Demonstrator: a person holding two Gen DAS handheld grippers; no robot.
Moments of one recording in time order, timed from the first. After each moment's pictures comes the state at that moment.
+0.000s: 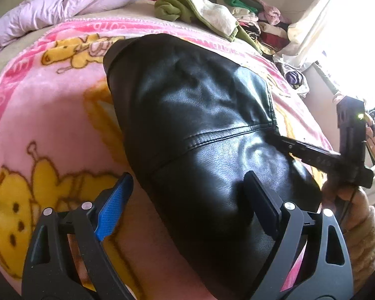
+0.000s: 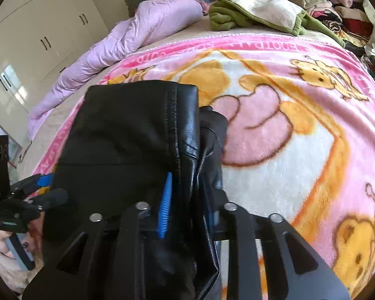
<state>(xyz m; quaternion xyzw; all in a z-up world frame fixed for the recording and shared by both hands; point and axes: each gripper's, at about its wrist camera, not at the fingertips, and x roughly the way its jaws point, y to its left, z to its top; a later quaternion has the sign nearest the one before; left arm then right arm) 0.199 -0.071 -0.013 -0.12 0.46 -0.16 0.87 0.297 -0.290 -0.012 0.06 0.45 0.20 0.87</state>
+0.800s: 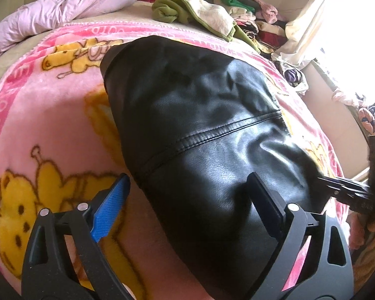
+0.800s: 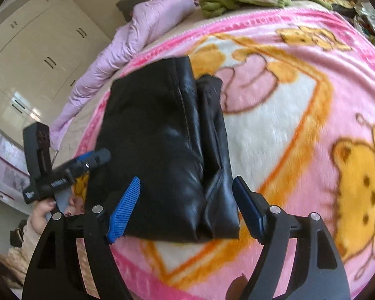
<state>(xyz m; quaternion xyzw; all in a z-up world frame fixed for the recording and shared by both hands) 0.192 -0.072 -0.005 -0.10 0.45 -0.16 0.87 0.226 -0.322 0.009 0.15 0.49 0.23 0.83</state>
